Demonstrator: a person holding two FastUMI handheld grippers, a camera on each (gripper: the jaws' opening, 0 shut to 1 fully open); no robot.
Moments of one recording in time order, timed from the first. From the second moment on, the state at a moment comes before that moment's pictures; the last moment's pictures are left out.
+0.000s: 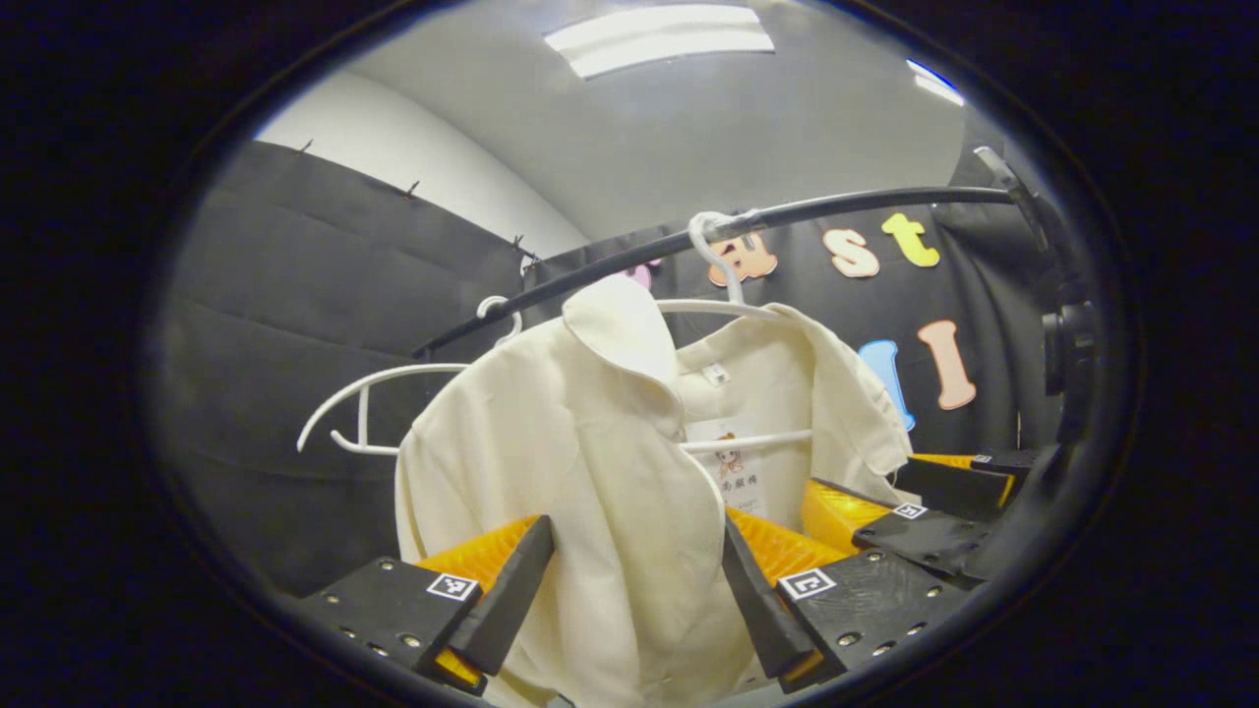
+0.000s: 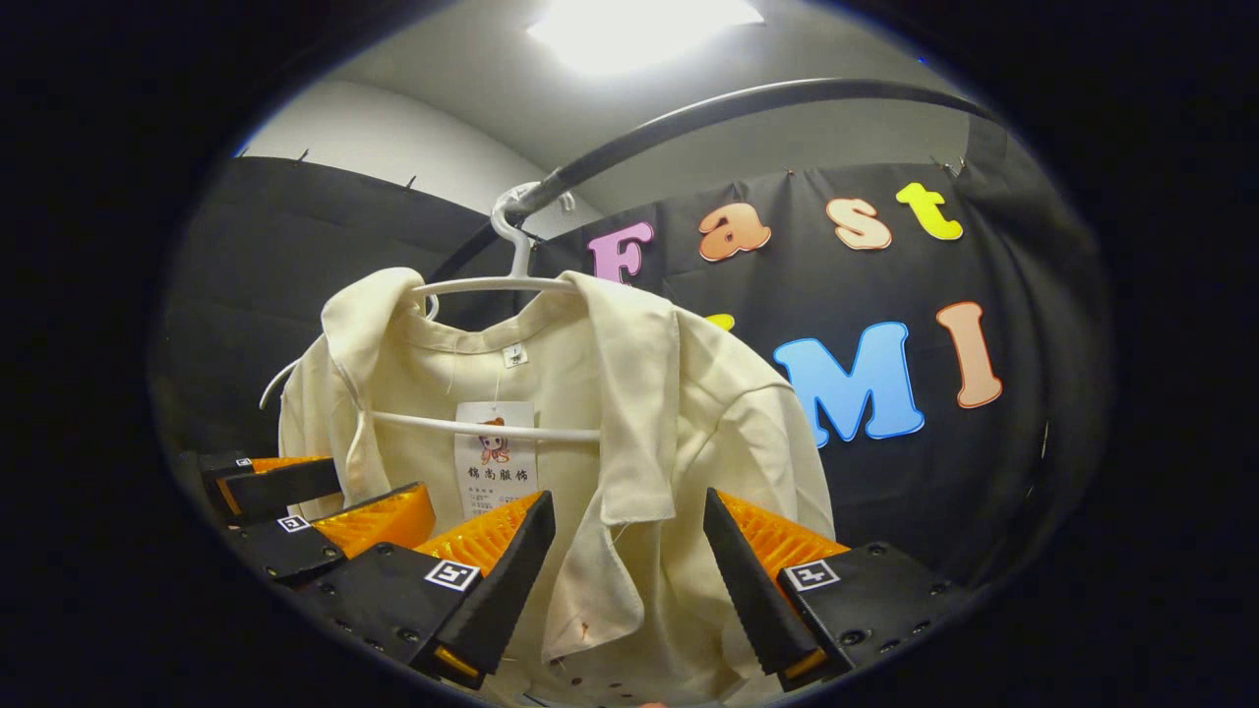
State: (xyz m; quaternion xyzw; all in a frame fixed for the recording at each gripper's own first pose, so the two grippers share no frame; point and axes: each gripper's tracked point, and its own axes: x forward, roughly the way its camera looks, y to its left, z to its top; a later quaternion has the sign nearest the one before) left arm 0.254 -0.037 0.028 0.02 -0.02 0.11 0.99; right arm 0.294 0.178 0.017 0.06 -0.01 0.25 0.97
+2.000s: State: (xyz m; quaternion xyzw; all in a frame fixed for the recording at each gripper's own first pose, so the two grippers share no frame) left arm 0.208 0.070 0.138 0.12 -0.08 0.19 0.97; right arm 0.378 0.080 0.102 -0.02 -0.13 0.07 0.99
